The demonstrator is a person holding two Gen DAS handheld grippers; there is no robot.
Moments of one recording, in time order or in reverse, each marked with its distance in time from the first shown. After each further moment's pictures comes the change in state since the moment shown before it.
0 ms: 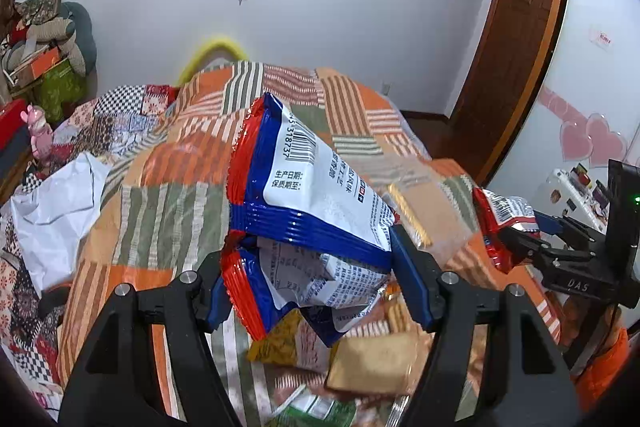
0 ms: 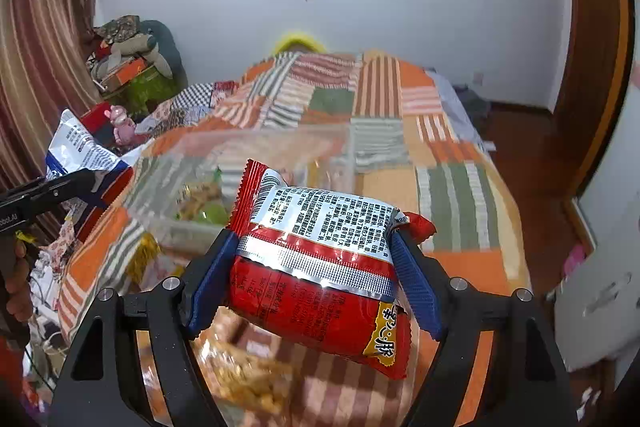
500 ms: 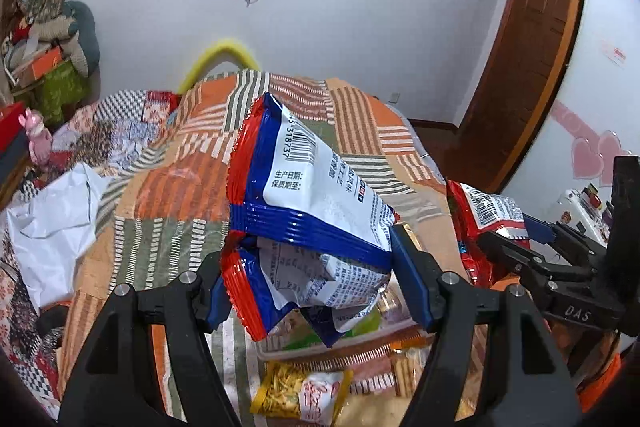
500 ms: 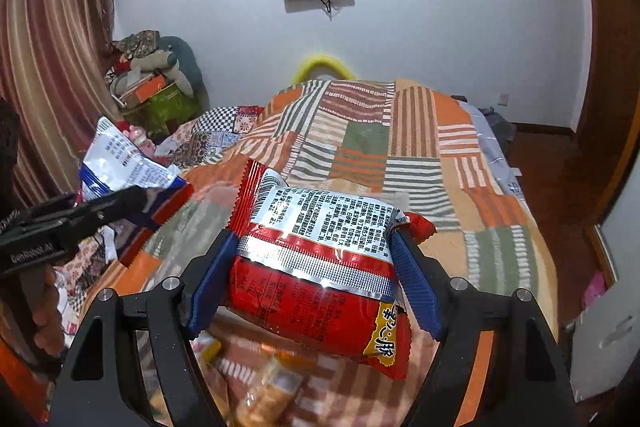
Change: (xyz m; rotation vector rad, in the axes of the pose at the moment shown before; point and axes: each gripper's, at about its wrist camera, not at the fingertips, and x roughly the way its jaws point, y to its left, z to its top) left arm 0.044 0.012 0.044 -0.040 0.011 0.016; right arm 0.044 0.024 0.047 -0.005 -0.041 0.081
